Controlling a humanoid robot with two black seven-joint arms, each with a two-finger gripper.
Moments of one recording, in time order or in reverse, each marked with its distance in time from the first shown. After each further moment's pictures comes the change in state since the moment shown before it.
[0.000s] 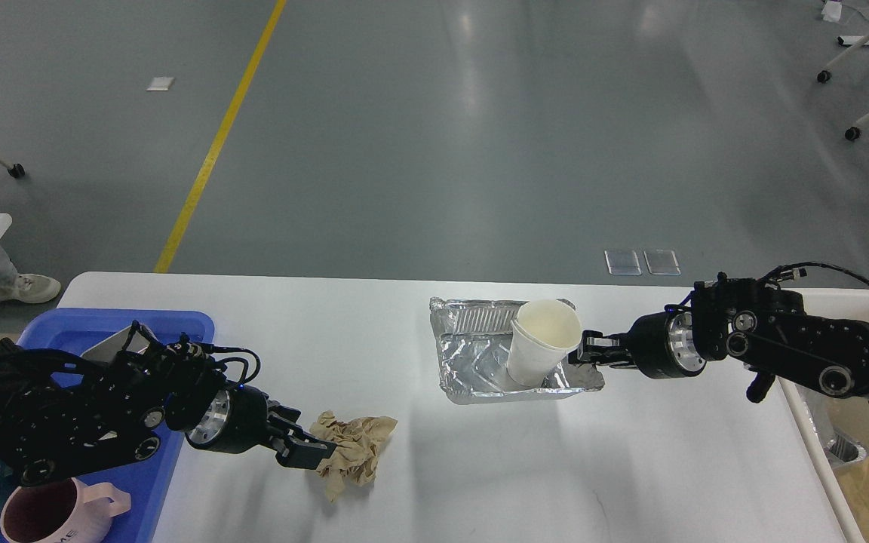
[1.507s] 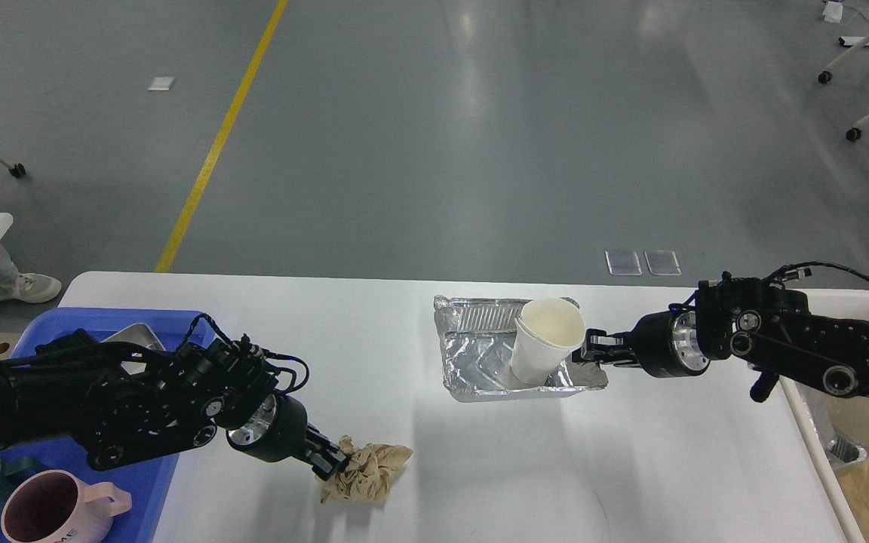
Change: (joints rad) left arm -0.032 -0.129 -0.015 0.113 0.009 -0.190 -0.059; right arm 0.000 -0.008 0.000 0.000 0.001 -0.003 -0.001
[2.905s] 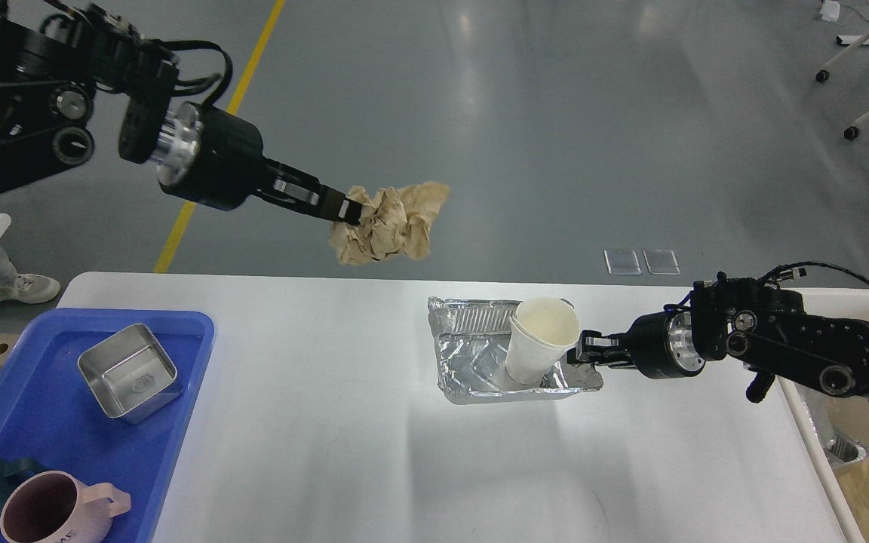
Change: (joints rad) left arm -0.588 0.238 -0.079 -0.168 -0.394 -0.191 -0.064; right arm 0.008 0.004 -0.009 0.010 0.009 0.000 0.002
